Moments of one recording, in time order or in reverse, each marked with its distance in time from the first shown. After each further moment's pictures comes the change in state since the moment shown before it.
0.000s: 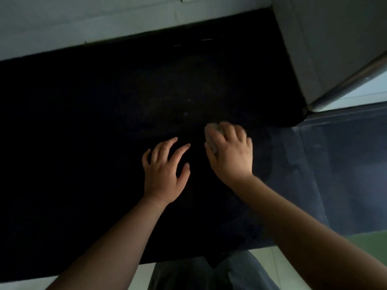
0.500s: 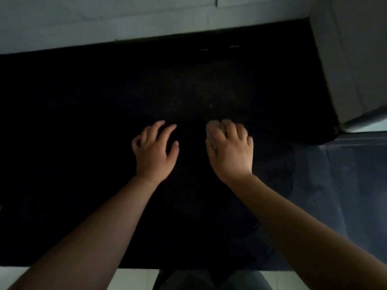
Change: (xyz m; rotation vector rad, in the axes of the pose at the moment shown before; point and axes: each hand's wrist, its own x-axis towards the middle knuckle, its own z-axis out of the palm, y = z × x) left_hand 0.041 -0.050 -0.019 0.032 0.080 -0.216; right_hand 0.032 -0.031 0.015 0.000 -0.039 -0.069
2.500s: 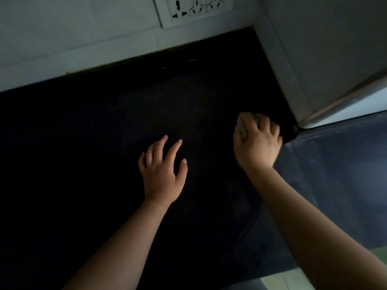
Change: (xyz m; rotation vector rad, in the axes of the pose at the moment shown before) left_hand 0.006 0.061 0.026 -0.070 -0.037 0.163; right_hand 0.021 0.088 -0.032 -0.013 0.182 0.516
